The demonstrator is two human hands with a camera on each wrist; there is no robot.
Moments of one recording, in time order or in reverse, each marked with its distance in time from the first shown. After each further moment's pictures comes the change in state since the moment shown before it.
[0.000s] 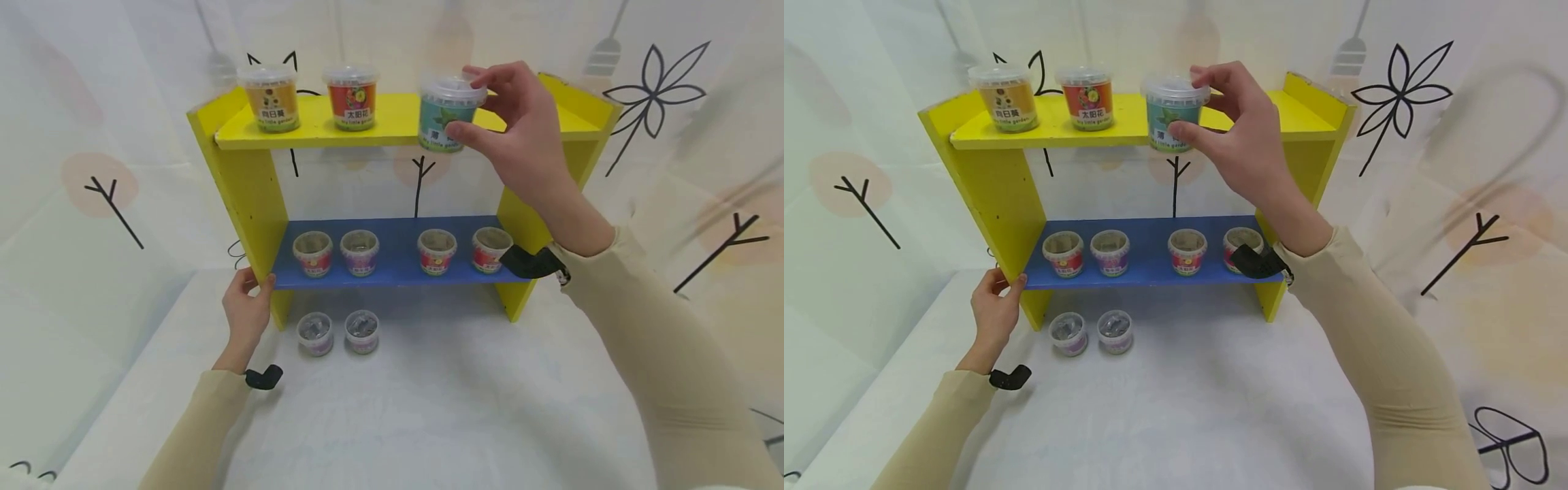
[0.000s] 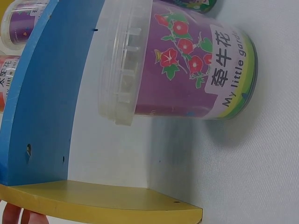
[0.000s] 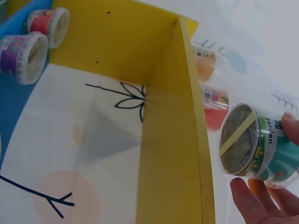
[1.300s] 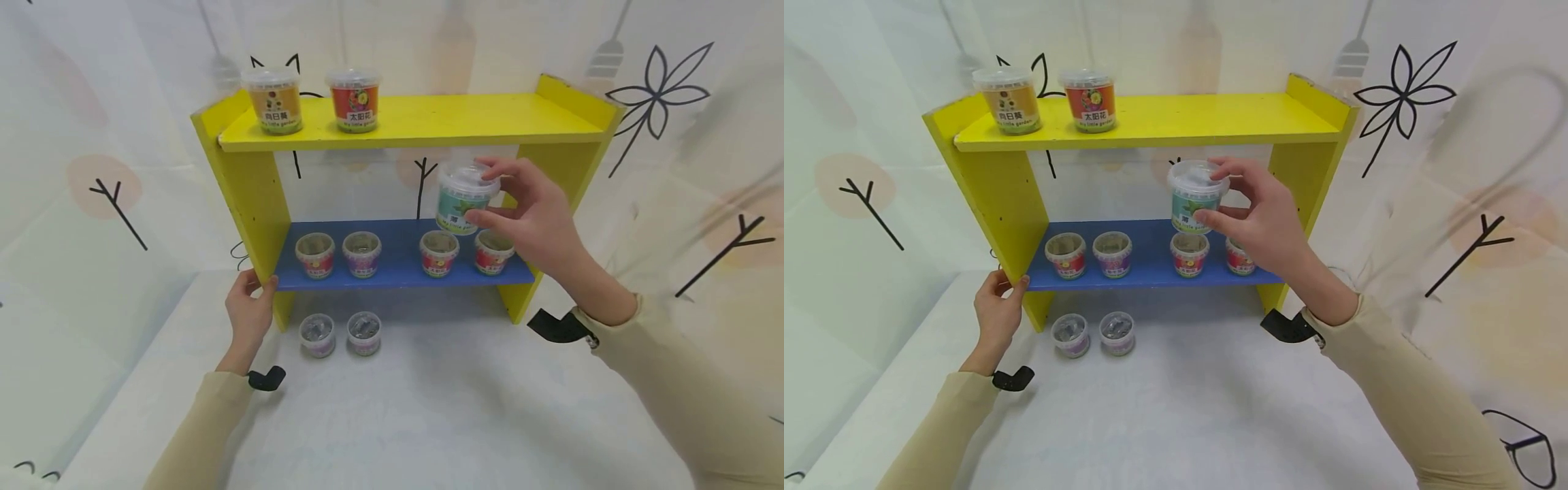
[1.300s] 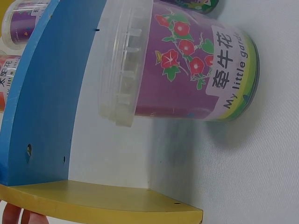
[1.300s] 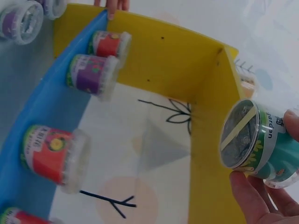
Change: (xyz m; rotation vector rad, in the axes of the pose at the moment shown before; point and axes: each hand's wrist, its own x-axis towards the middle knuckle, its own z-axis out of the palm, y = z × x) left_hand 0.000 -0.001 0.000 -0.014 0.015 0.015; right_hand -0.076 0.028 -0.014 -0.005 -0.125 0.087
